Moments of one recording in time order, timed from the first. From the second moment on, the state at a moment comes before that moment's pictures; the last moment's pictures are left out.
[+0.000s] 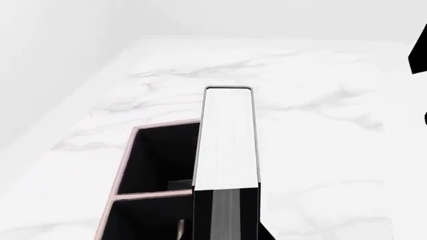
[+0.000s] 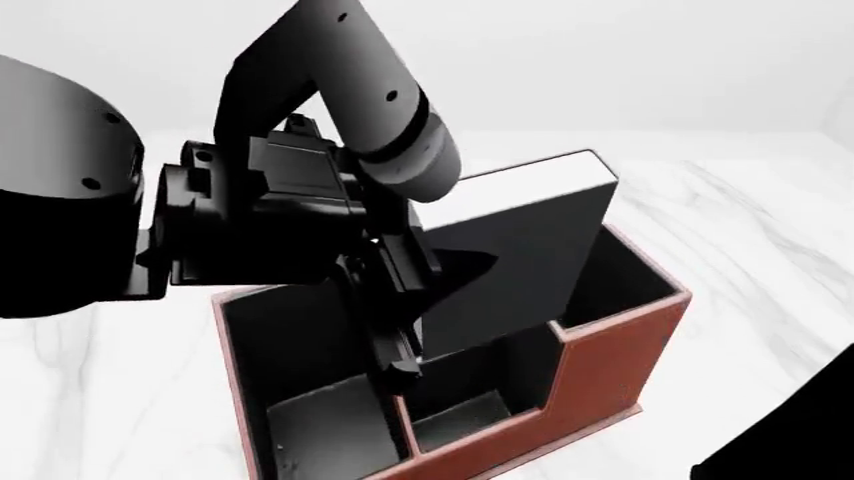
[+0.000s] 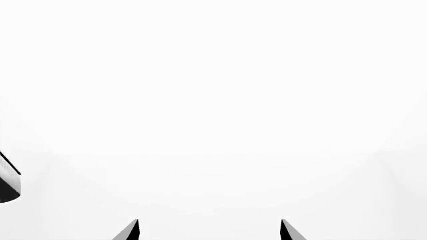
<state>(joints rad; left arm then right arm) -1.83 -0.70 1.03 0.31 -1.89 -1.04 -0.13 -0.27 0.39 0.01 -0.69 0.13 -0.72 0.28</state>
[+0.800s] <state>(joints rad) -1.84 -0.63 1.02 0.08 -1.81 -1.02 0.04 -0.26 0.39 -0.04 -0.65 0.12 -0.73 0.28</state>
